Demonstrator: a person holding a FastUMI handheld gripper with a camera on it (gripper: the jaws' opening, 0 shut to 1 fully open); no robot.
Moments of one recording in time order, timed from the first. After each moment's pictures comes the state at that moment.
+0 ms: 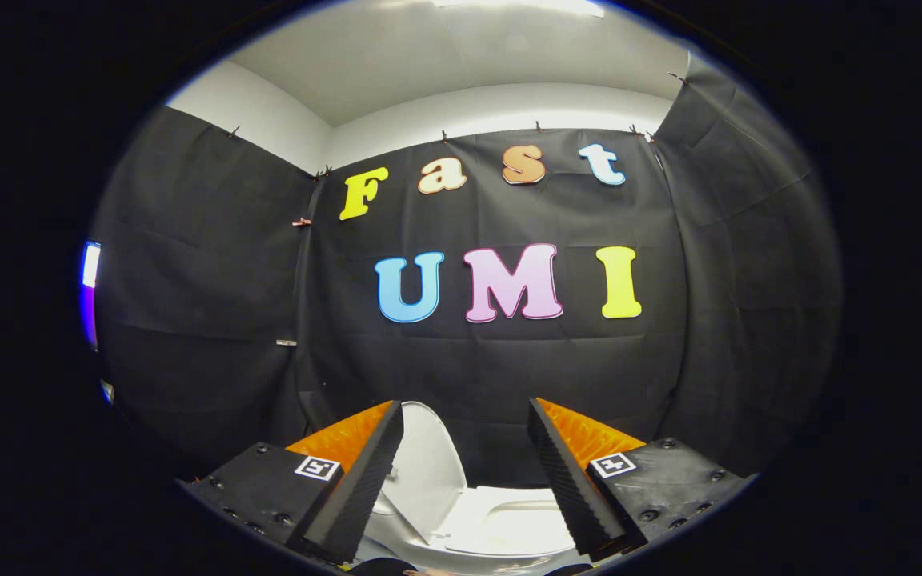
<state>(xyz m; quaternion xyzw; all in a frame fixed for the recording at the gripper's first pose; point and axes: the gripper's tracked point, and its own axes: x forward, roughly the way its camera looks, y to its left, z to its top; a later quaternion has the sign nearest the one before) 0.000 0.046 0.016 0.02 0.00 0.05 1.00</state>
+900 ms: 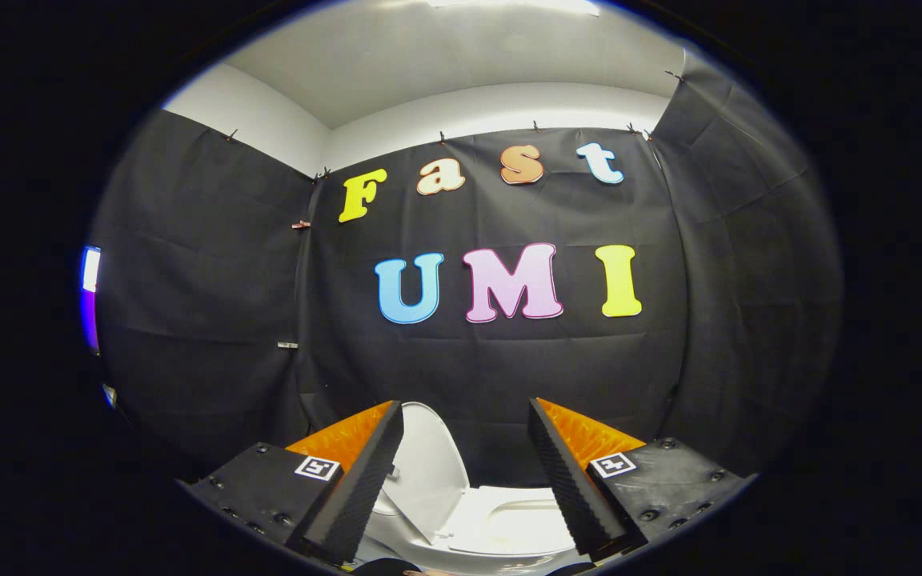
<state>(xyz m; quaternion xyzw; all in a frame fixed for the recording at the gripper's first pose) -0.002 0.045 0.018 0.03 0.00 0.05 1.00</state>
